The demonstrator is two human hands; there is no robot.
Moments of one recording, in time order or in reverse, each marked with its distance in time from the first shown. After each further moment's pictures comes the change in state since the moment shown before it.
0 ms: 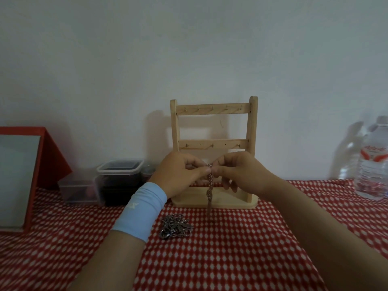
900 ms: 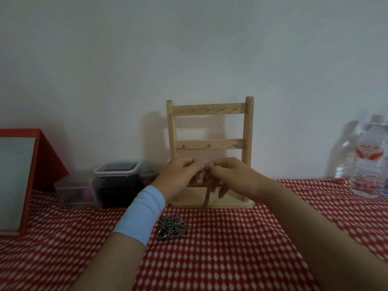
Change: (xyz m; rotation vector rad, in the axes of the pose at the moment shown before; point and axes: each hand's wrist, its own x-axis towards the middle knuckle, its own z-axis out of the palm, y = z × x) left_hand 0.006 -0.005 0.013 -0.181 0.009 -0.143; right_hand 0.000 -0.001 0.009 0.054 -0.152 0.077
